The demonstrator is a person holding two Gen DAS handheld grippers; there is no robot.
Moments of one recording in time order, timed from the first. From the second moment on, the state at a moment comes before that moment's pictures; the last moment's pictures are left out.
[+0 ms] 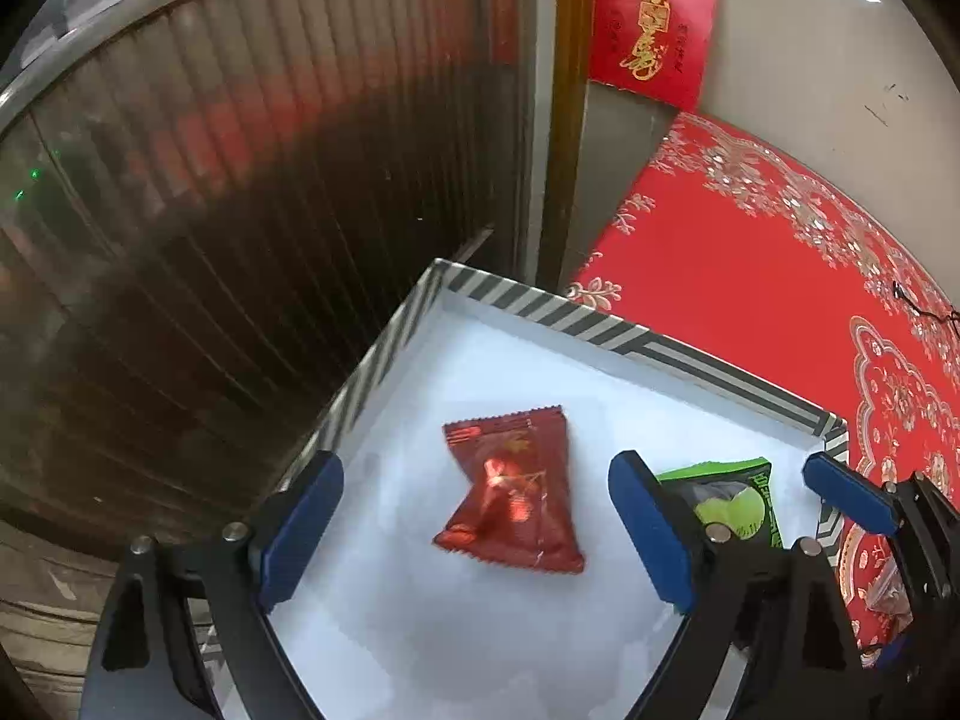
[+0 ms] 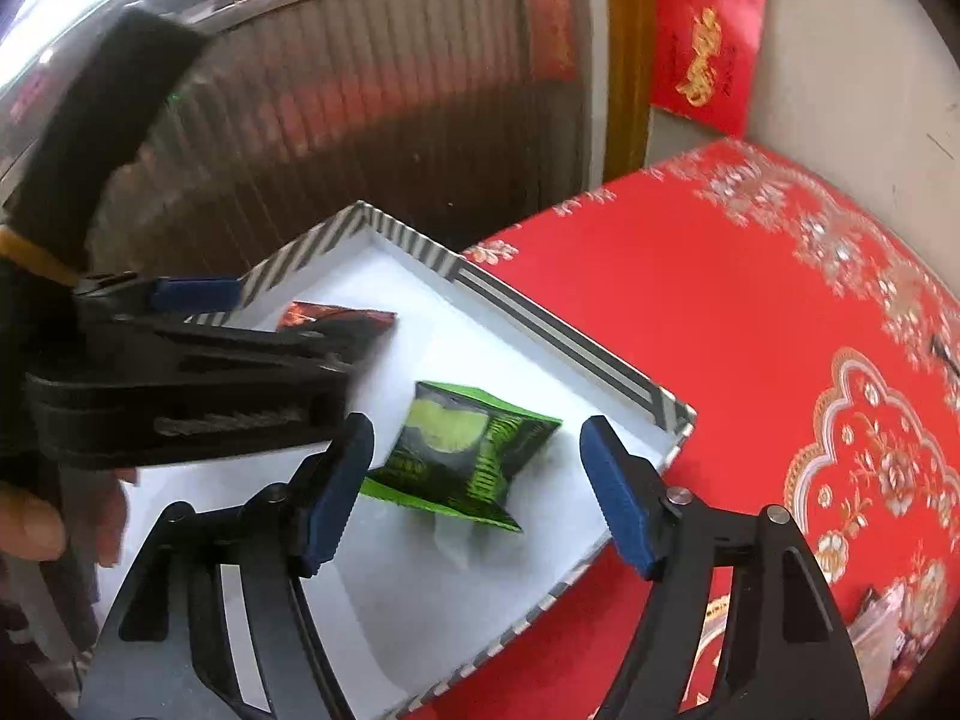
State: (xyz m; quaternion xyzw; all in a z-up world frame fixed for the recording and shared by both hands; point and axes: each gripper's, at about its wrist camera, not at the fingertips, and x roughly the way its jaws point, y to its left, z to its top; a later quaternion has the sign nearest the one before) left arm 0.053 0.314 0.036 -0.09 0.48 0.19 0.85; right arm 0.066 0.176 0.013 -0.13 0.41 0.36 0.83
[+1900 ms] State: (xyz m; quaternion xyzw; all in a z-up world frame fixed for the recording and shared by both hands) left arm 0.036 0.048 0.049 -0.04 0.47 -0.01 0.88; right arm -0.016 -0.204 0.042 0.08 0.41 0.15 0.89
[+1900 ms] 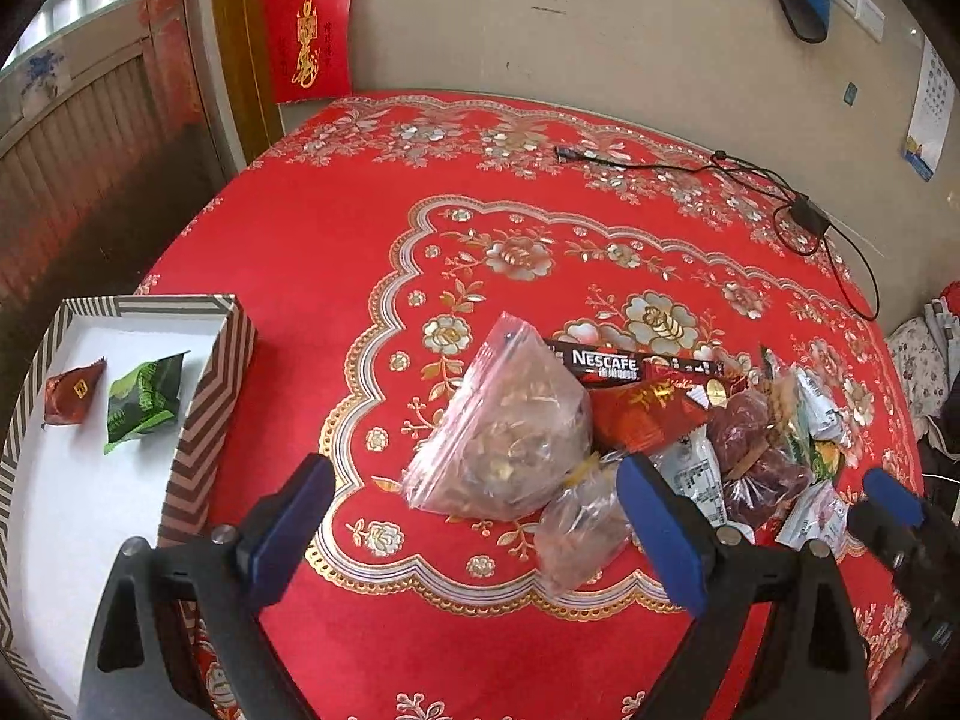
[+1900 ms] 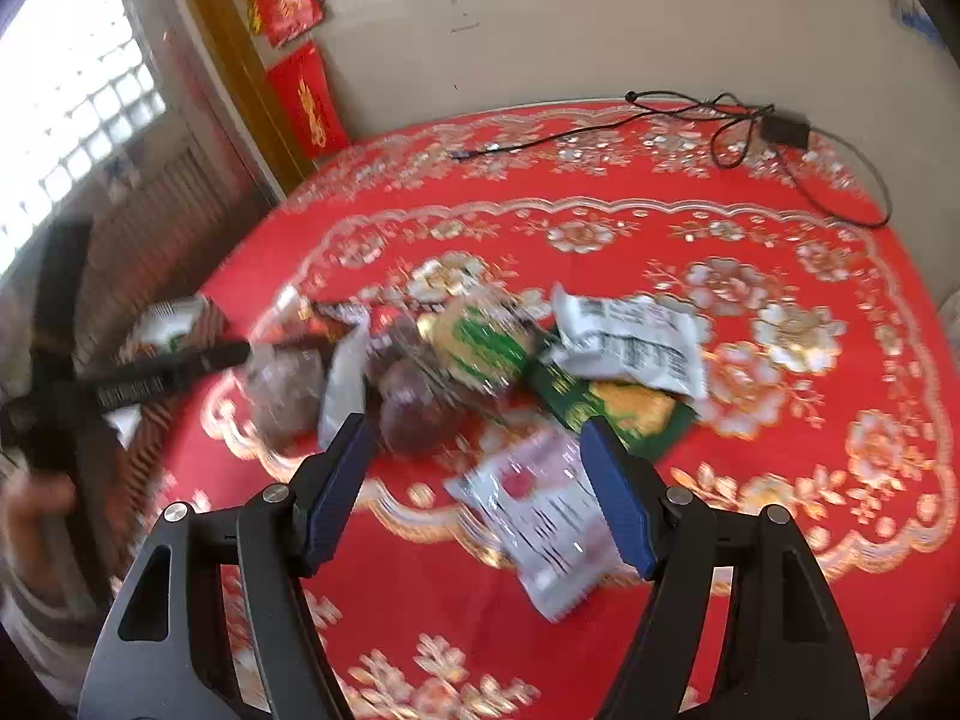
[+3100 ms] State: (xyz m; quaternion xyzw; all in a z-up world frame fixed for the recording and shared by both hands) left arm 0.064 0.056 0.018 -0.11 0.51 -0.01 0.85; right arm 0.053 -0.192 0.009 0.11 0.45 0.17 0.87
